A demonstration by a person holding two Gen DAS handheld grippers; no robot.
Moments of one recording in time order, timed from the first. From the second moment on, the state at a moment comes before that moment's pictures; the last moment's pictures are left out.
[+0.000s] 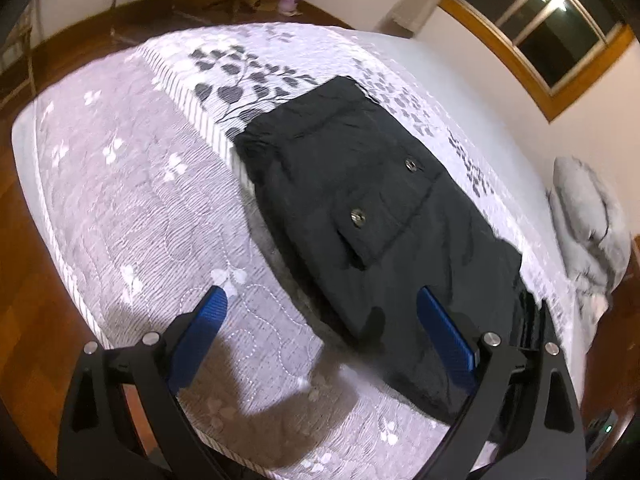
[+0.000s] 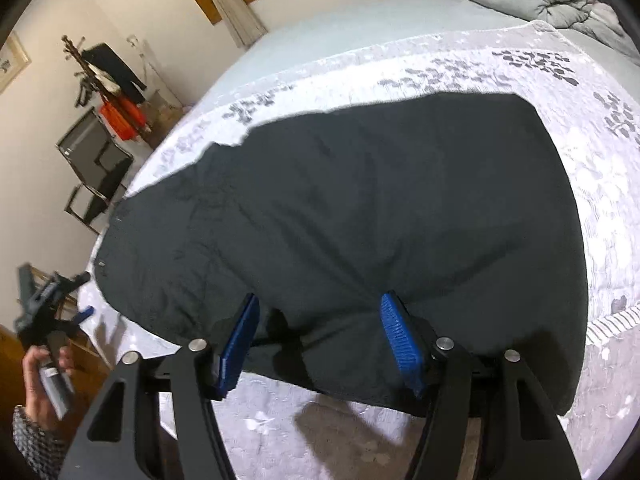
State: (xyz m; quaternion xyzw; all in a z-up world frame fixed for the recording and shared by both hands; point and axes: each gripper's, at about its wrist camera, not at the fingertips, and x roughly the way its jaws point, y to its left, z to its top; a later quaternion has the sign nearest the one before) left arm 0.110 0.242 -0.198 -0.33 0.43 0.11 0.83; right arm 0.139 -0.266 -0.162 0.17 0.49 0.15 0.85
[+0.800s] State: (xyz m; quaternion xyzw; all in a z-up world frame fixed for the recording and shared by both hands) left arm 0.150 0.285 -0.244 -0.57 0.36 0.02 0.74; right arm 0.131 -0.323 -0.142 0.21 0.46 0.08 0.86
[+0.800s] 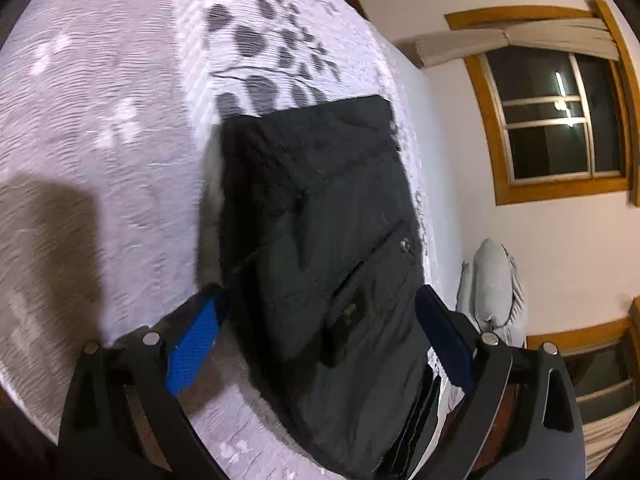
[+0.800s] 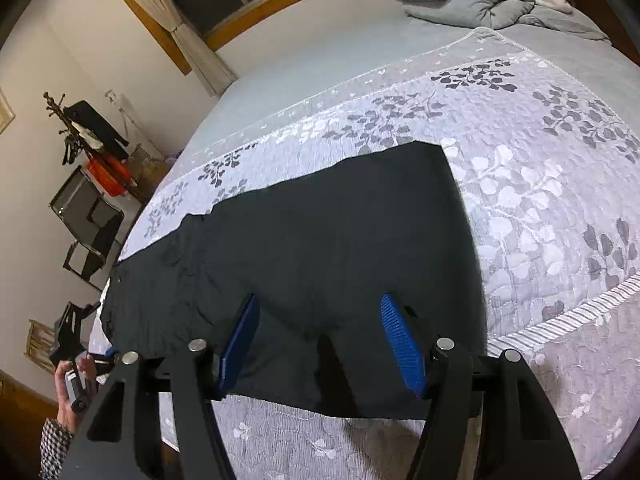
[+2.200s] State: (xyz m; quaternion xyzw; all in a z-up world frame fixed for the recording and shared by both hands) left arm 0.180 0.239 -0.196 -0.48 0.31 -0.02 0.82; right arm 0.133 -0.323 -0.160 0.22 0.47 0.09 0.85
